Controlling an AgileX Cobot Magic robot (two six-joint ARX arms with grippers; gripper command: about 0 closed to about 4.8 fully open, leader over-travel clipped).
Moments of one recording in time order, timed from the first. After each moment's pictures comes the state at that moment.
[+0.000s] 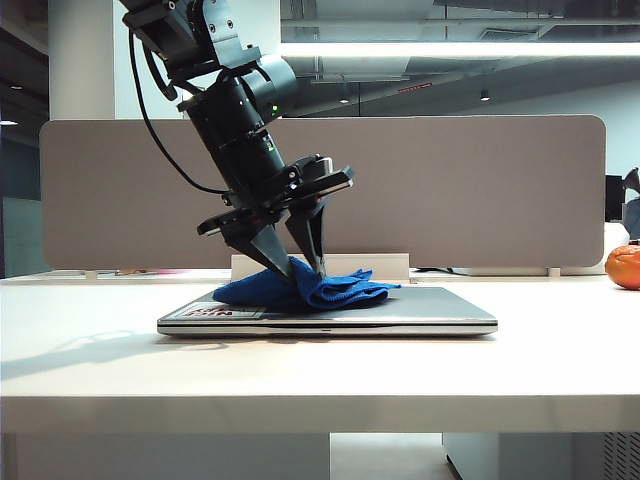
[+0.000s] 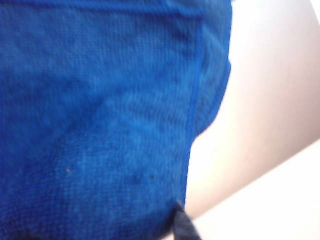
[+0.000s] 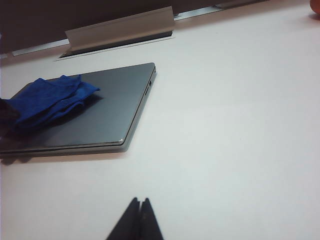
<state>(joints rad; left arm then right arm) -0.53 2.02 1.61 -0.61 0.21 -0.15 0.03 0.00 0.01 -0.18 -0.14 0.21</state>
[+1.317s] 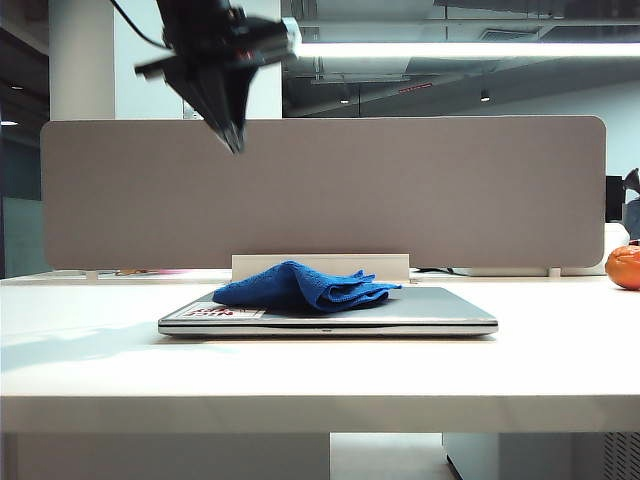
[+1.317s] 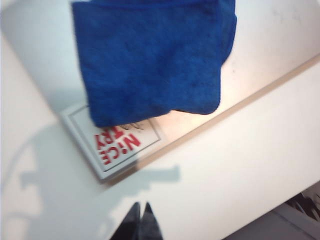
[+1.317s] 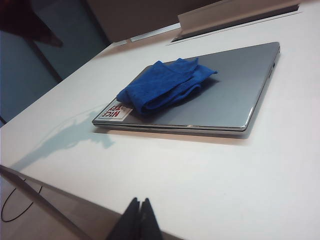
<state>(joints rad) -0.53 1.82 1.90 -1.17 -0.01 0.04 0.04 0.00 0.01 -0.13 -0.53 0.33</state>
